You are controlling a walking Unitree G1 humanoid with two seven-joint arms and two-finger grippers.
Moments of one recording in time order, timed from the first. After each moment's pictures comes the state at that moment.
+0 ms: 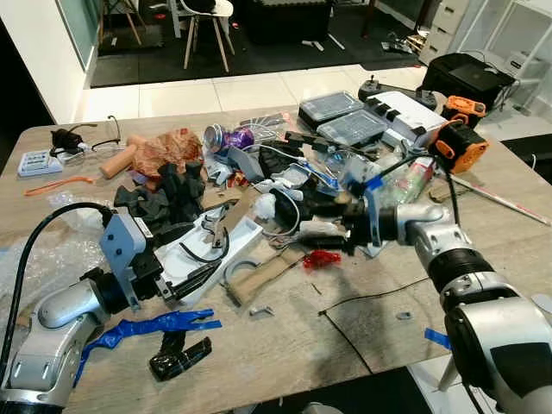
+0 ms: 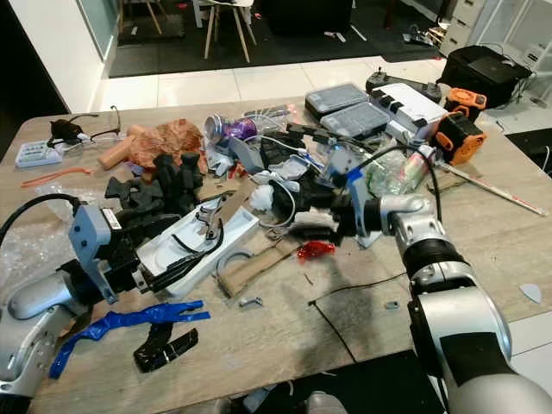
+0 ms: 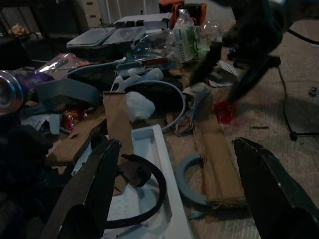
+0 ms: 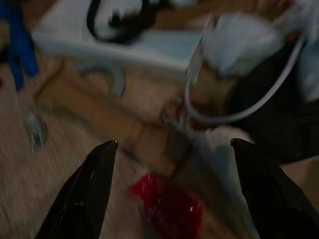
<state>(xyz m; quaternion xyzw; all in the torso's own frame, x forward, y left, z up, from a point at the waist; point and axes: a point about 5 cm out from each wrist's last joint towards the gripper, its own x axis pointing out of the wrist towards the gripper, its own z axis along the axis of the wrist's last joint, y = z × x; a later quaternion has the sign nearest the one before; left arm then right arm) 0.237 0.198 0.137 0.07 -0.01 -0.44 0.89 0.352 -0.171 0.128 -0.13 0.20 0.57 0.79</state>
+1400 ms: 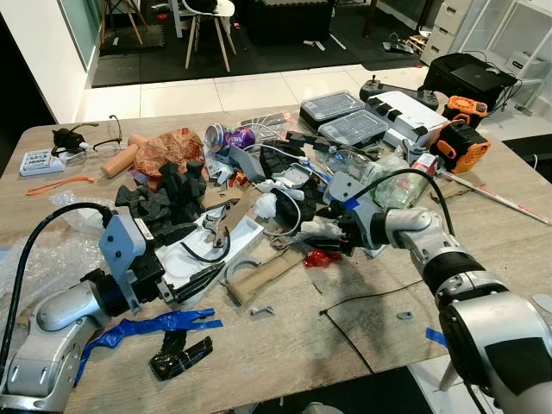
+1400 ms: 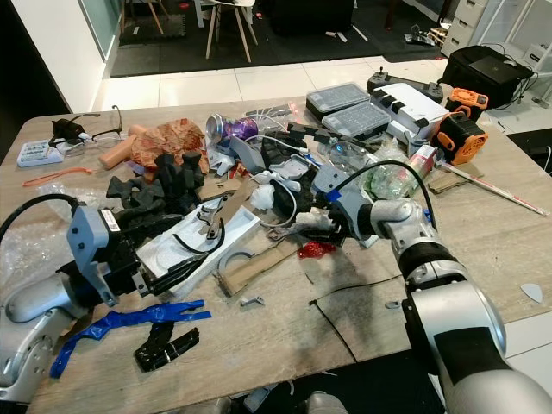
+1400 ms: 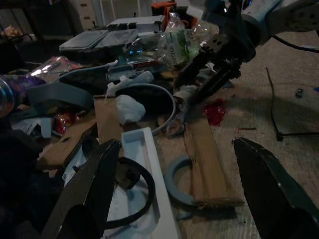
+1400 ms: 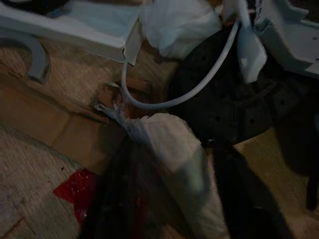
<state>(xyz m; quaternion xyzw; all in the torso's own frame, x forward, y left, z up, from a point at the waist) 0.230 0.196 0.138 0.06 -0.01 -0.45 0.89 0.361 -0.169 0.122 -0.20 0.16 0.48 0.84</state>
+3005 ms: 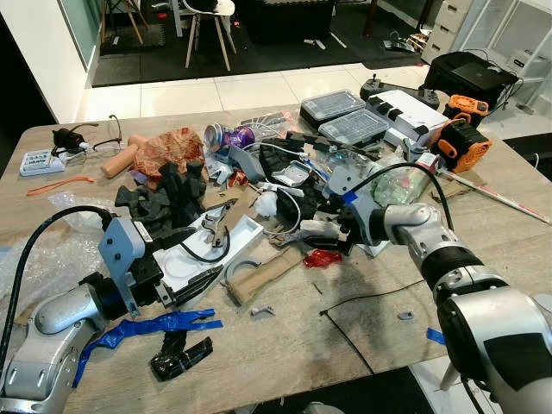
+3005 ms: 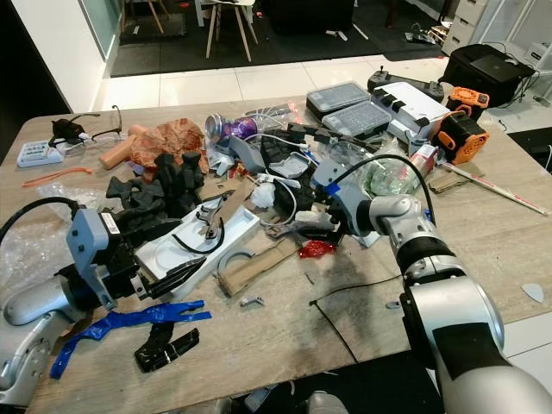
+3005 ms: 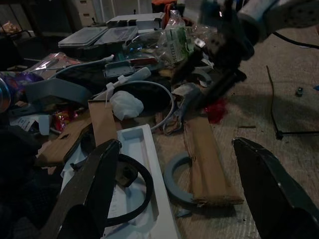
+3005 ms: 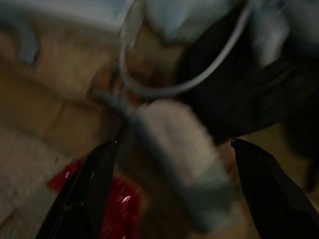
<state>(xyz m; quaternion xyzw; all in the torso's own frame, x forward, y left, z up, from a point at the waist) 0.229 0.196 0.138 0.06 0.00 -0.45 0.89 0.361 -0.168 0.116 -0.23 0.20 0.48 0.82</state>
